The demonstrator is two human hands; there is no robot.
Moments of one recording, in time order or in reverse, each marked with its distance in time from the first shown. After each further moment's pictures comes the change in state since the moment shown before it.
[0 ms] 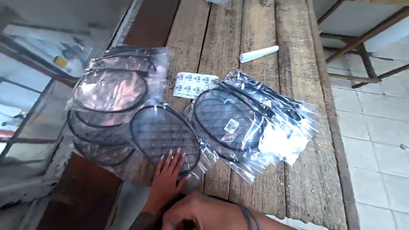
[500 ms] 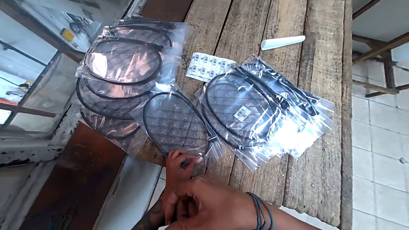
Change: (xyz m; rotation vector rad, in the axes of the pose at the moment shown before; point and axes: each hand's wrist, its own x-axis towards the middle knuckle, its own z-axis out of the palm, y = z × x) left_hand -0.014 0.055 -0.004 -0.670 0.297 -0.403; right_hand 0.006 -0.020 0.012 -0.042 -0.152 0.431
